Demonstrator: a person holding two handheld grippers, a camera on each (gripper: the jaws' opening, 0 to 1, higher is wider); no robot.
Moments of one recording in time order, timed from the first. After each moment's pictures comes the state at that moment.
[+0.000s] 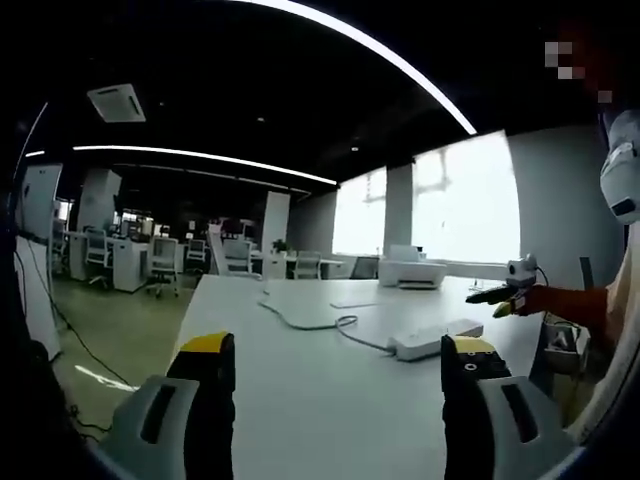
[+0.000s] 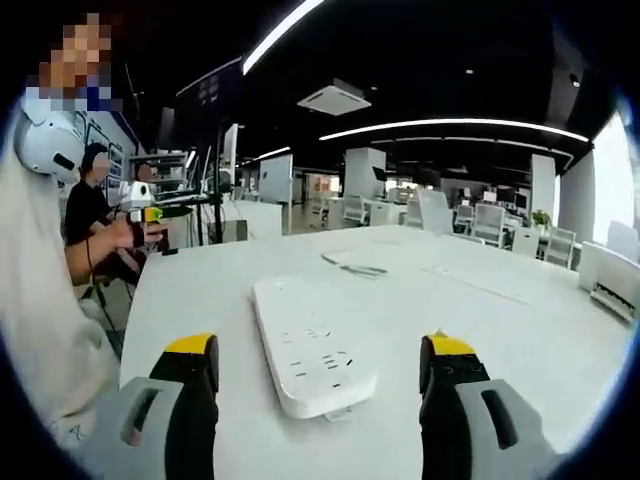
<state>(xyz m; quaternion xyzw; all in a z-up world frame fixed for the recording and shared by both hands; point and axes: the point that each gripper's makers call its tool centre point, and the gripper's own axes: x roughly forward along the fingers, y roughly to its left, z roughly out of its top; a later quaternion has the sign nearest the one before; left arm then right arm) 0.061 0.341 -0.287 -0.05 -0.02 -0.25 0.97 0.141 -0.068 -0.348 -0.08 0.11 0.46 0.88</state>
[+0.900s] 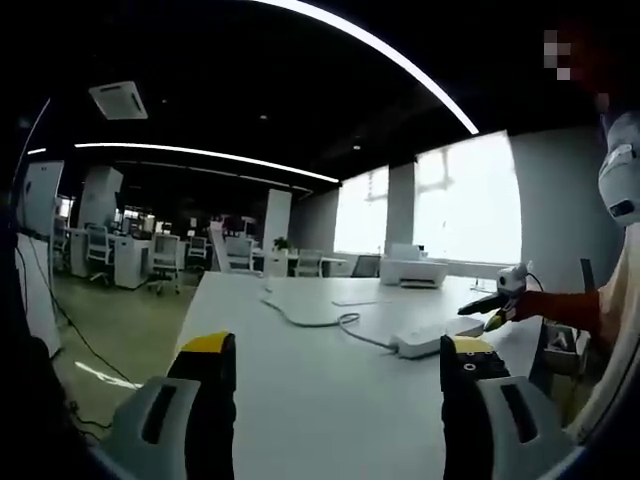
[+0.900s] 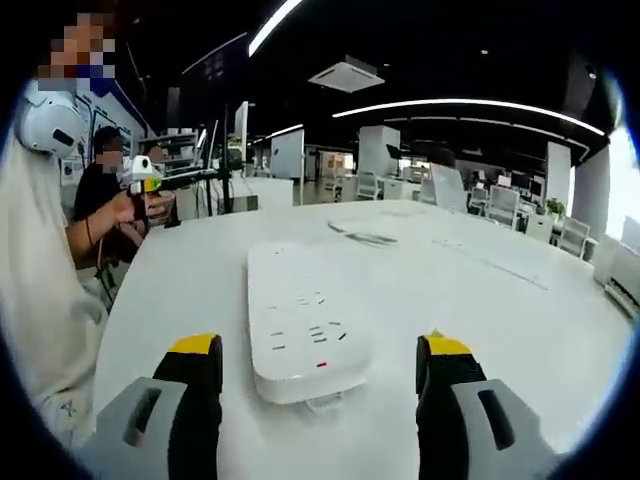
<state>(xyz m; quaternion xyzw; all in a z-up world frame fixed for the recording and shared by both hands) 0.060 0.347 -0.289 -0.06 -0.02 -0.24 0.97 0.156 -0.065 -0.387 -0.10 0.15 0.48 0.86</state>
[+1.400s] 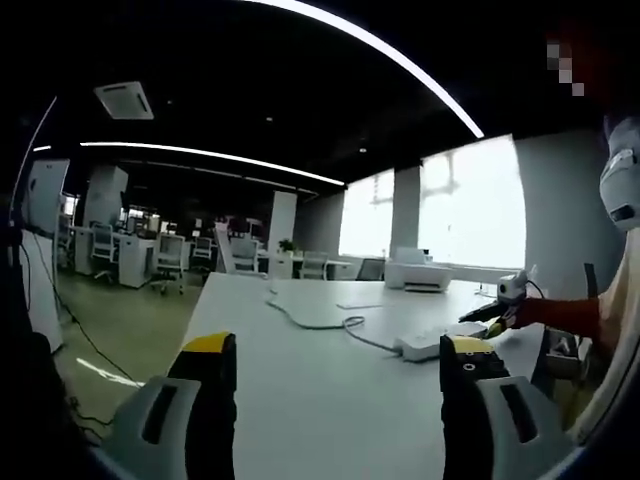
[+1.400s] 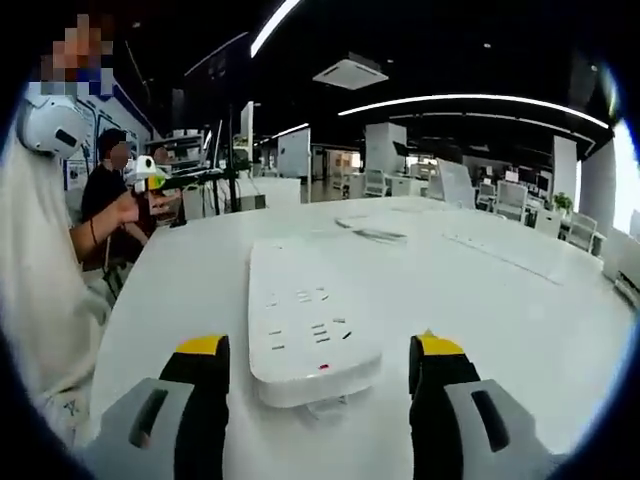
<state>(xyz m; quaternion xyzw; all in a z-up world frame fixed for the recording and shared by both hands) 0.060 0.355 -0.287 -0.07 -0.03 -0.23 0.97 0.156 -0.057 -0.392 -0.09 0.16 0.50 0.85</state>
